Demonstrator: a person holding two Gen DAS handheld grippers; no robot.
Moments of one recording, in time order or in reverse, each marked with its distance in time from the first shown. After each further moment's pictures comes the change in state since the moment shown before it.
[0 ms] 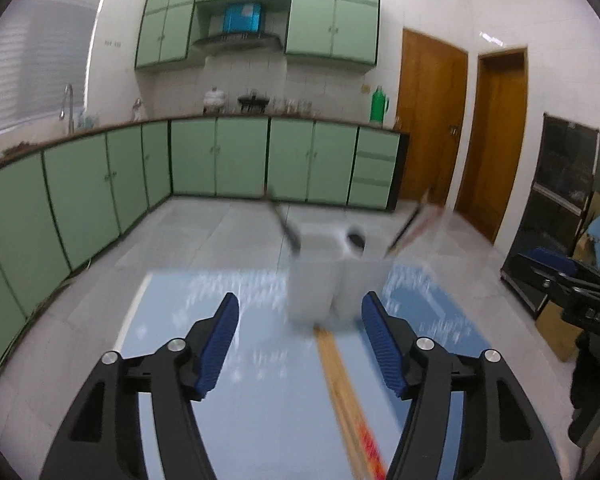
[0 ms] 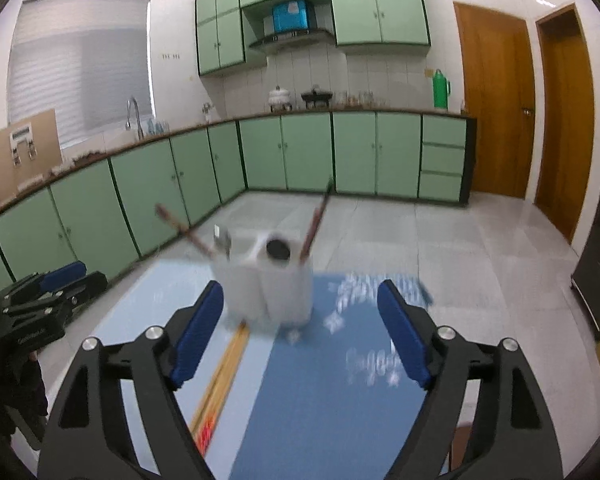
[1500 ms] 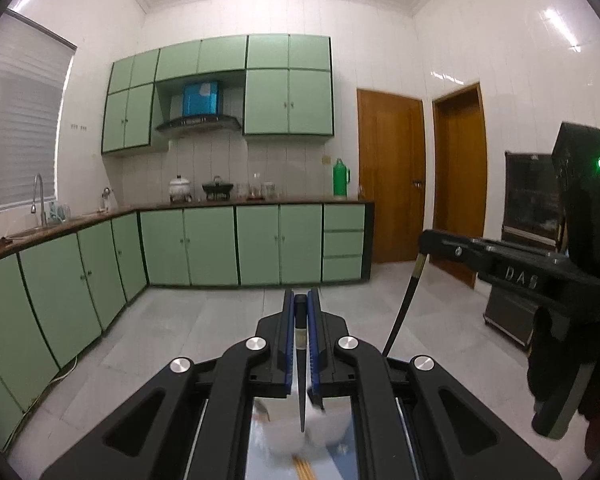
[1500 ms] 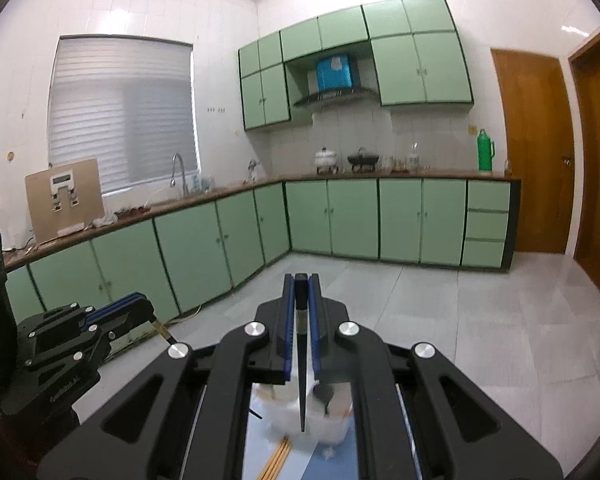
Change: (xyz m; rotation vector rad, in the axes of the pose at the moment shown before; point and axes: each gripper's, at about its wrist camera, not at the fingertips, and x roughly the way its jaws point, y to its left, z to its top) left arm -0.035 -0.052 0.169 0.126 -0.305 -0.094; right arm -0.005 0.006 0.192 -0.048 -0.217 0.170
